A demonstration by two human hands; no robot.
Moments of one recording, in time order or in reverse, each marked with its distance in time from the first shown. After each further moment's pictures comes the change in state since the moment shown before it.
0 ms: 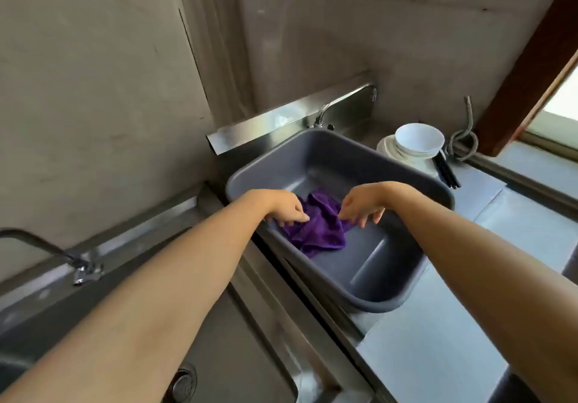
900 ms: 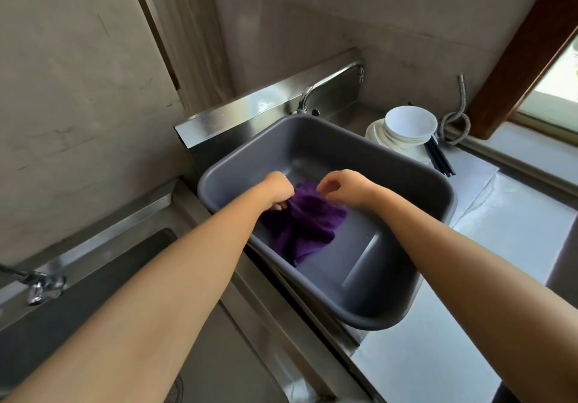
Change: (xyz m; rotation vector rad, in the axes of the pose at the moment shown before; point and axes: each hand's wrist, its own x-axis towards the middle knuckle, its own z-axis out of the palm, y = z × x) left_hand 0.065 0.010 0.003 -0.705 0.305 -0.194; right_hand 0.037 0.014 0.009 0.325 0.410 -0.210
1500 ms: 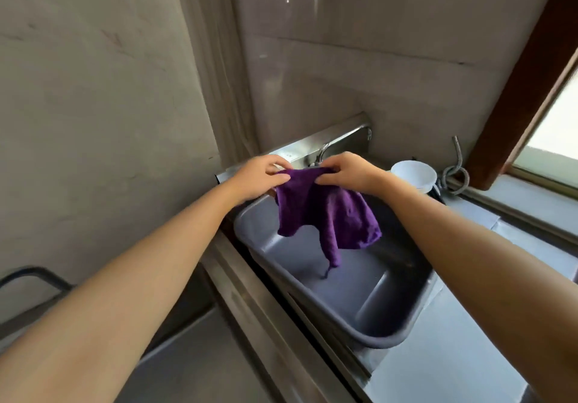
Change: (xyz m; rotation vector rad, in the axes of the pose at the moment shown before) left_hand -0.108 0.032 -0.118 -0.084 0.202 0.526; right_hand -0.033 -0.104 -0.076 -0.077 0.183 -0.343
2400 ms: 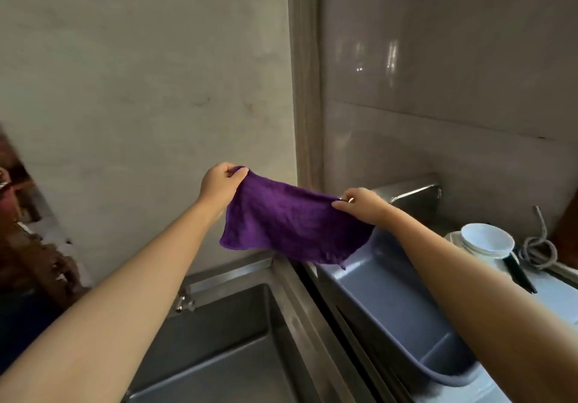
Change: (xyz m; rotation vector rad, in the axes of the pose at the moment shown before) left_hand -0.144 0.000 -0.156 -0.034 0.828 -0.126; right_hand 0.007 -0.122 0.032 -0.078 0.034 0.011
